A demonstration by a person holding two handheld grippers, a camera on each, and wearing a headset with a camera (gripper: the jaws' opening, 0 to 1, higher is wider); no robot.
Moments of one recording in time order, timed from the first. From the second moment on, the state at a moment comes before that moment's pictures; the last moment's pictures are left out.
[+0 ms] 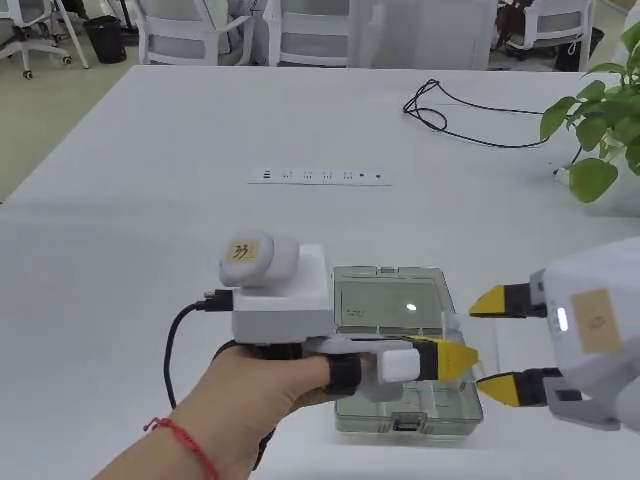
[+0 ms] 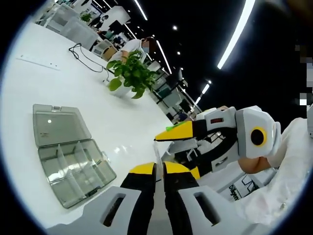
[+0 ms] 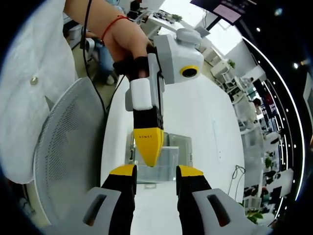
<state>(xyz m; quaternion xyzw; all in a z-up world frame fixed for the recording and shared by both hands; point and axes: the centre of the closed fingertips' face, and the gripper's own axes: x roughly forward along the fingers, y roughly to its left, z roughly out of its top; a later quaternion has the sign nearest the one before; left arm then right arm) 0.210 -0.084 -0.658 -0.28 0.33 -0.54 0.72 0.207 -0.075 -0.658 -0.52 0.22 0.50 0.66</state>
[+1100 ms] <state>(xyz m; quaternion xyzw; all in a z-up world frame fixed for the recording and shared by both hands) 0.183 -0.080 -0.650 -0.05 0.17 -0.66 0.73 0.190 -0.075 -0.620 -0.27 0.30 0.65 0.64</state>
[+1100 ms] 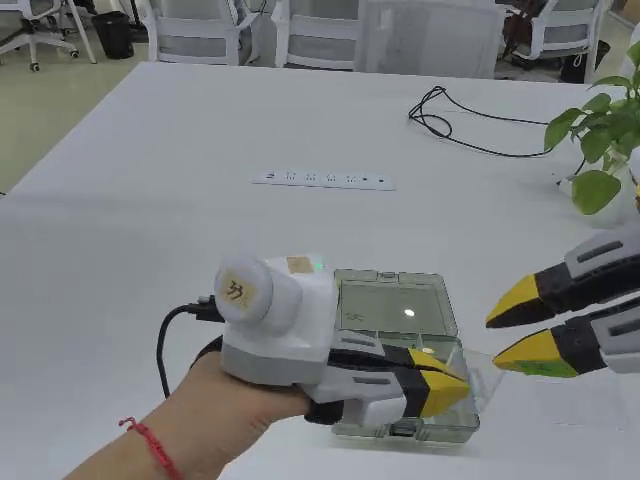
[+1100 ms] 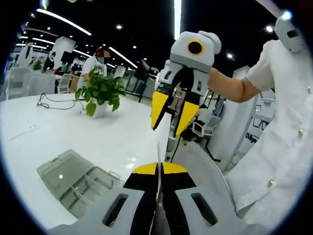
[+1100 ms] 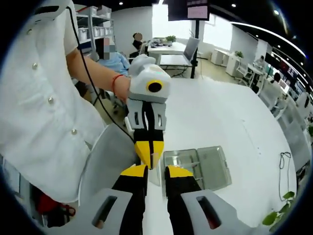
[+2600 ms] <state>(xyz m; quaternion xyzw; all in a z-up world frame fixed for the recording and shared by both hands) 0.182 -0.062 -0.659 0.02 0.14 -0.65 0.75 0.174 -0.062 -0.638 -0.25 0.33 0.69 0.59</state>
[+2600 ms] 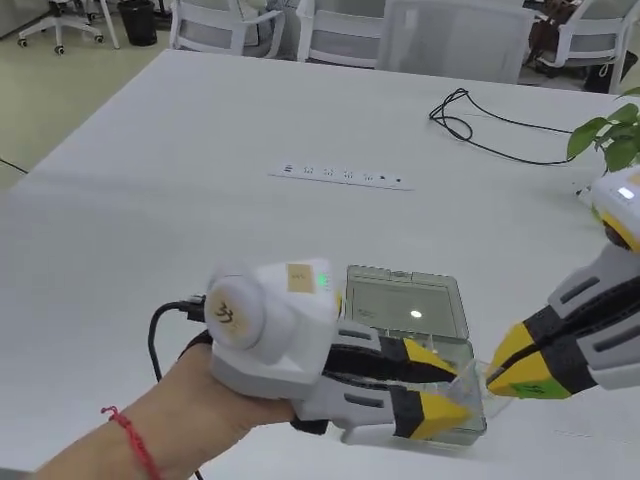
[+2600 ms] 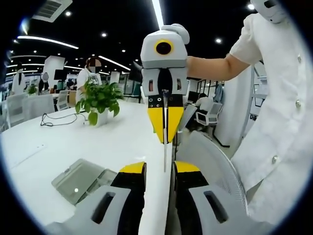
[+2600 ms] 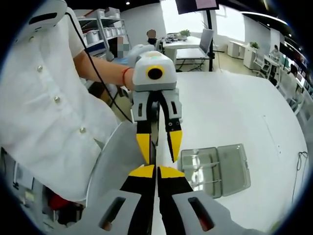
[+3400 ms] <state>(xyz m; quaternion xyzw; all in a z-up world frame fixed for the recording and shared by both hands) 0.212 -0.006 -0.700 0.08 0.18 -0.57 0.80 0.223 -0.040 -0.658 -0.26 0.32 0.66 0.63</state>
